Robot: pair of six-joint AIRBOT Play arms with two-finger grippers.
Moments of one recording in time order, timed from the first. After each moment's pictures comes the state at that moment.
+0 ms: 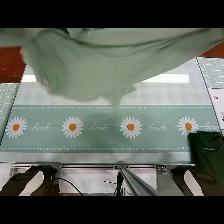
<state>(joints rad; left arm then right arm) 0.15 -0.91 1.73 0.89 -1.32 -1.18 -0.24 -0.72 1.31 -0.65 0.93 1.26</state>
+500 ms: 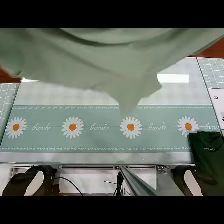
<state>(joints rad) 0.17 -0.73 2.02 0.94 -1.19 -1.21 -0.29 -0.68 1.77 -0.74 0.94 1.34</state>
